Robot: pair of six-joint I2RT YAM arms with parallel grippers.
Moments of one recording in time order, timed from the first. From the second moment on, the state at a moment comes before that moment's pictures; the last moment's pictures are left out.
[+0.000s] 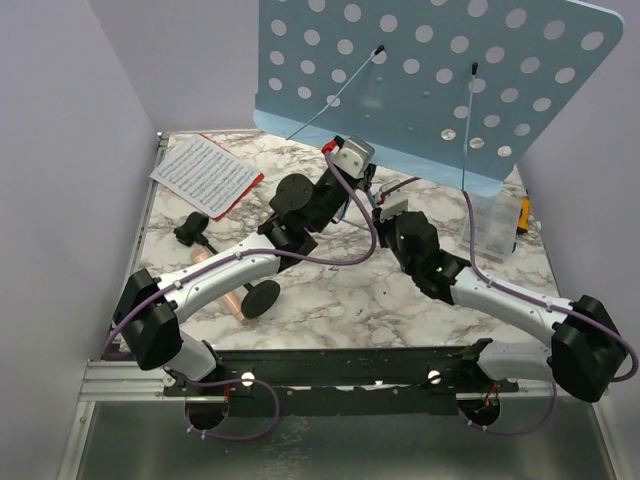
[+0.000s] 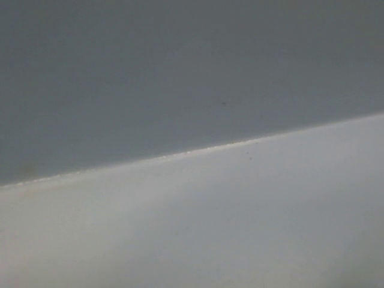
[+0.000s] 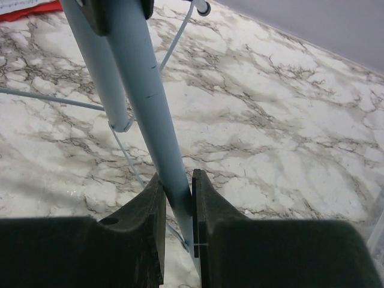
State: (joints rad) left arm -0.90 1.48 1.25 0.70 -0.18 0.26; right arm 0.75 1.23 0.70 0.27 0.43 -0.10
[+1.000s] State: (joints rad) left arm -0.74 1.61 1.34 0.63 0.04 -0.07; right arm 0.74 1.24 0.80 -0.12 0.53 0.34
